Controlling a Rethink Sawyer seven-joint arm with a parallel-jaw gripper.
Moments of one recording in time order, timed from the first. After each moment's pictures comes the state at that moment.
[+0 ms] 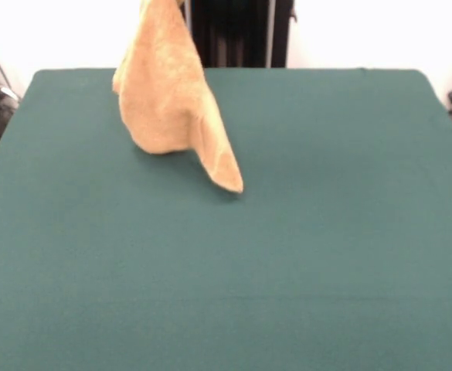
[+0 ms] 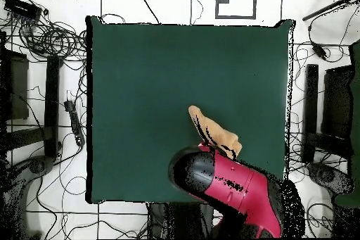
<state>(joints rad) 0.11 -0.75 -0.56 1.78 0.02 0.59 1.93</state>
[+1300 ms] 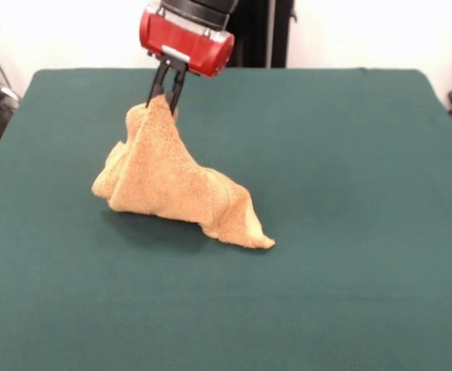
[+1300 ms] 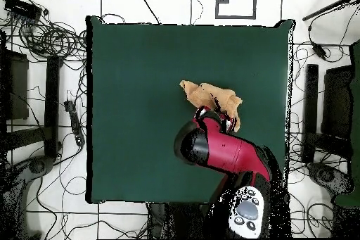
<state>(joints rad) -0.02 -0.57 -0.37 1.72 0.00 0.09 1.93</state>
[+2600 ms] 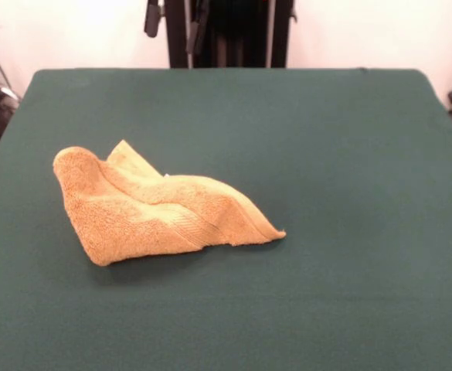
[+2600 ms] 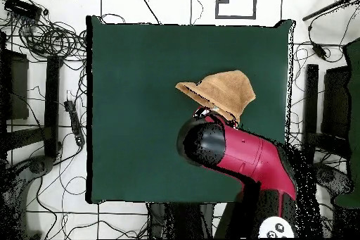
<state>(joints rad) -0.08 -0.80 -0.29 1.71 0.00 0.49 1.93</state>
